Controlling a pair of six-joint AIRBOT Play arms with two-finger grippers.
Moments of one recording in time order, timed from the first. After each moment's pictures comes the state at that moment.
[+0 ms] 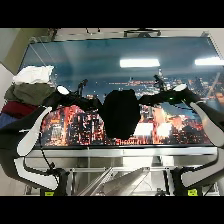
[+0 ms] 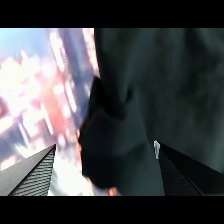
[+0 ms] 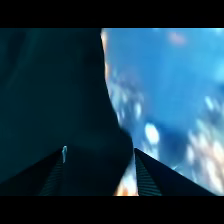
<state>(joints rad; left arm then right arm) -0.17 -1.67 1.15 0.72 -1.02 -1.08 0.03 -1.74 1.17 -0.56 1.03 0.86</state>
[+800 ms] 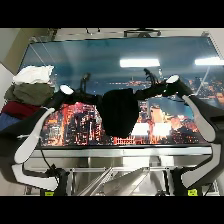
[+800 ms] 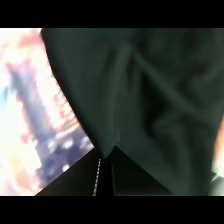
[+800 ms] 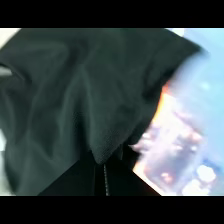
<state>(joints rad) -0.22 -1.58 1.20 0.66 -0.94 -1.04 0.08 -1.76 1.37 -0.52 1.20 0.86</state>
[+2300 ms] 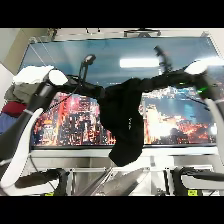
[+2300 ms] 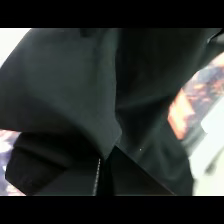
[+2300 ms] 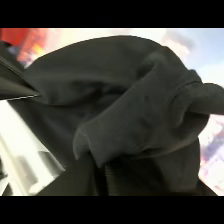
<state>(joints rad) -0.33 -1.46 1.36 0.89 -1.11 -1.22 0.13 -1.51 1.34 -0.58 1.19 0.99</state>
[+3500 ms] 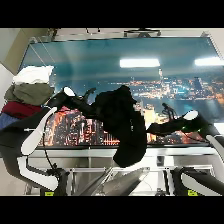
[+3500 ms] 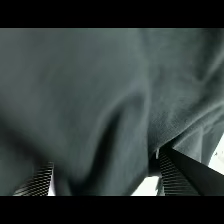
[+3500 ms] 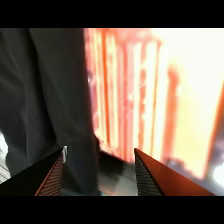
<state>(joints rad) -0.25 -1.70 1.17 0.80 -1.27 -1.09 0.00 -1.22 0.52 -0.75 1.06 1.12</state>
